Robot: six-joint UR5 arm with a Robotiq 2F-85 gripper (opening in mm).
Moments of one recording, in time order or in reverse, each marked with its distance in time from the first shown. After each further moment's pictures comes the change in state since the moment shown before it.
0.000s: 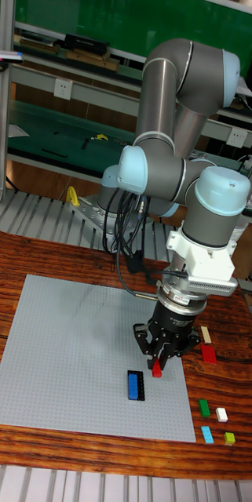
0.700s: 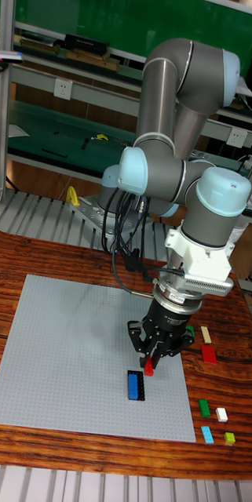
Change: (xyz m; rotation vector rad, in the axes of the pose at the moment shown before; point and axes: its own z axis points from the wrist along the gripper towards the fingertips) arm 0.002 -0.012 0.001 0.043 -0.001 0.021
